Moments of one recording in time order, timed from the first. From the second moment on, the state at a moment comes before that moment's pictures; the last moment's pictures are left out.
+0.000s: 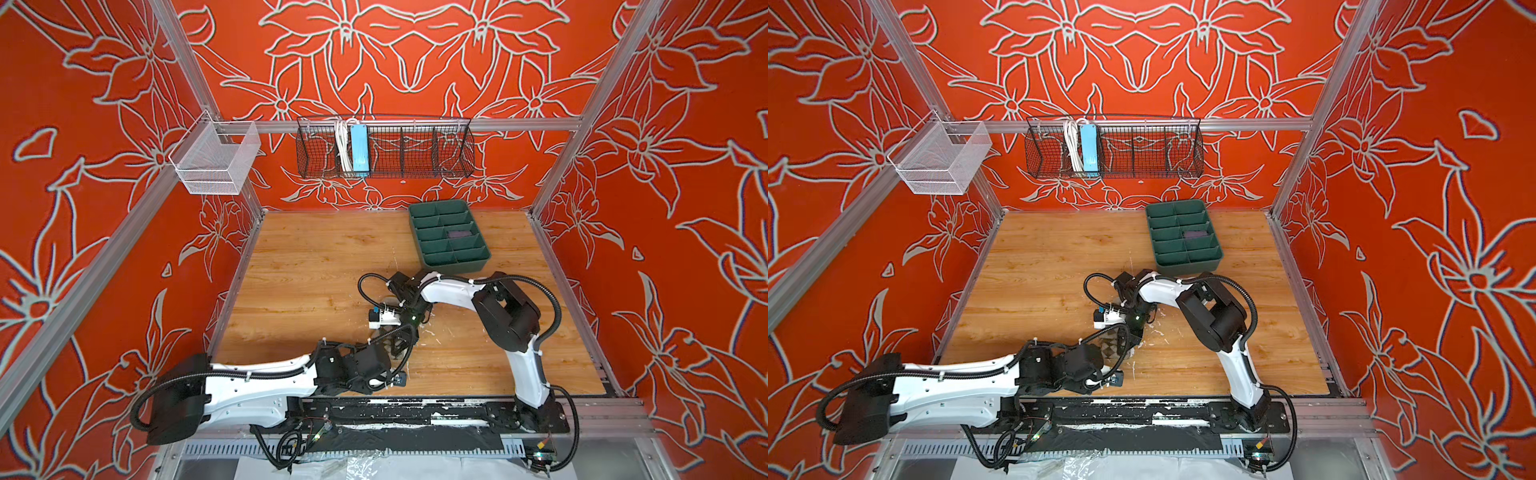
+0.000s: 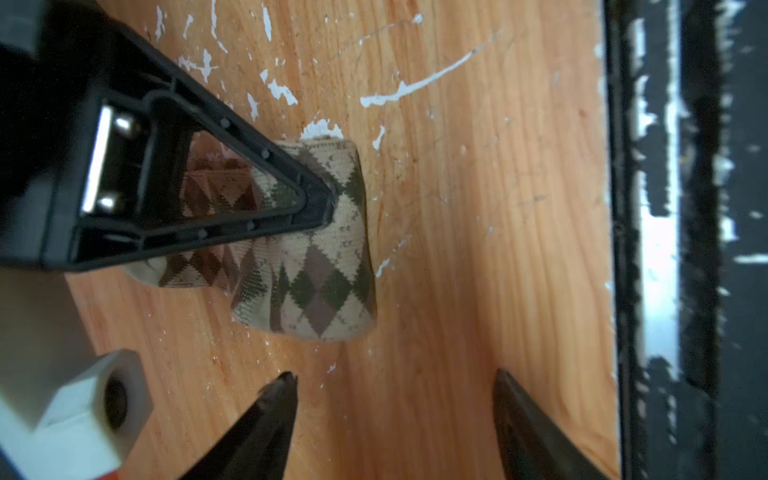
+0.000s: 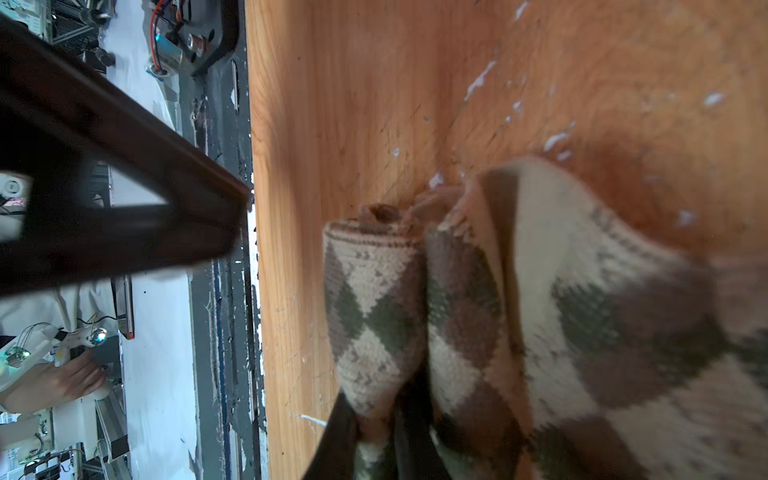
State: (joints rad) left arm -1.19 1.12 0.54 -0.53 -0.31 0.62; right arm 0.79 2.10 1.40 -0.97 -0.76 -0.61
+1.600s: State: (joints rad) left arm -0.83 1.61 1.00 -0.83 0.23 0.53; right arm 0.64 0.65 0.50 -0.24 0.02 -0.05
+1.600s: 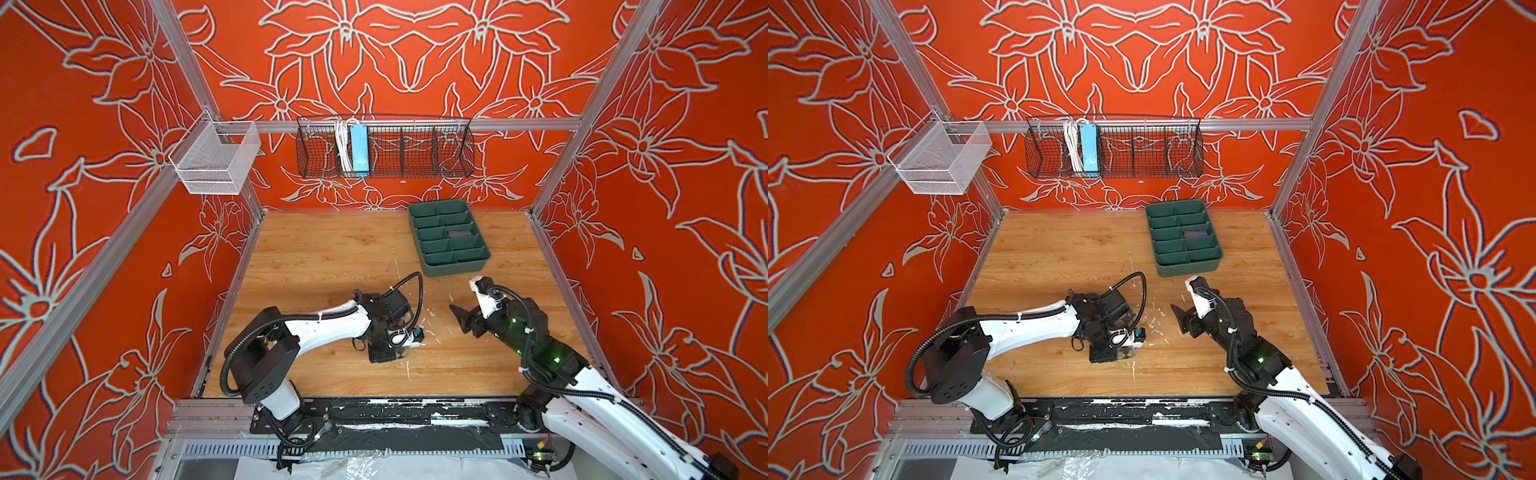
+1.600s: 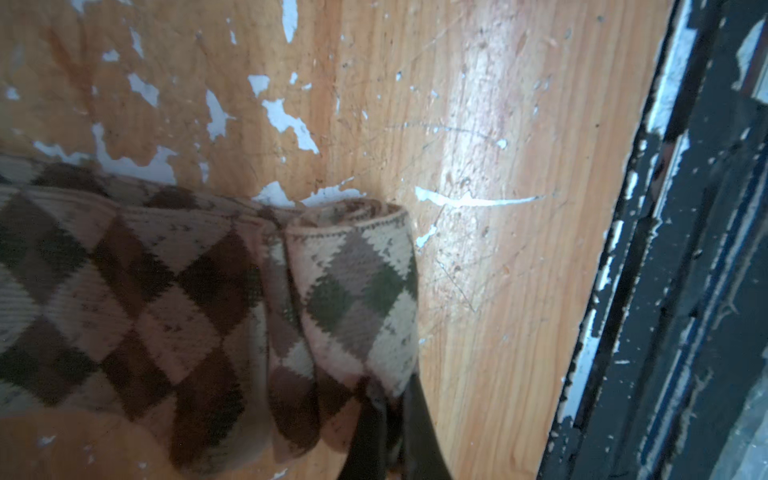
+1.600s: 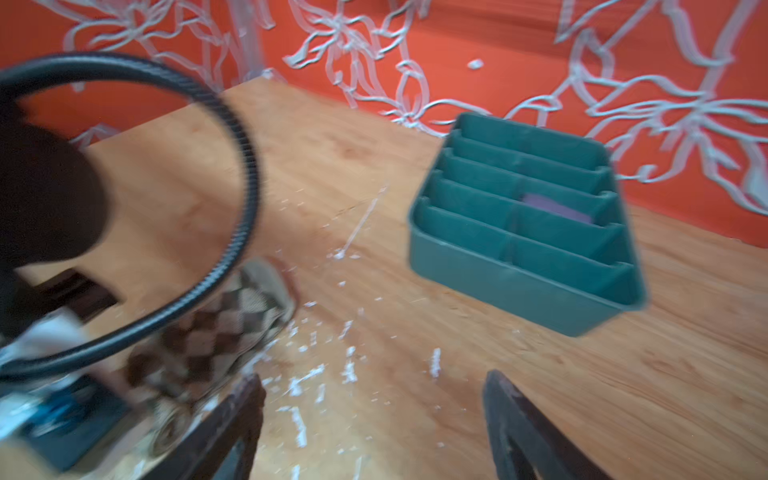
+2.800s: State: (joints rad) left arm -0.71 1.78 1.14 -0.96 0.43 0.52; right arm 1.23 1.48 0.57 0.10 0.18 -0.64
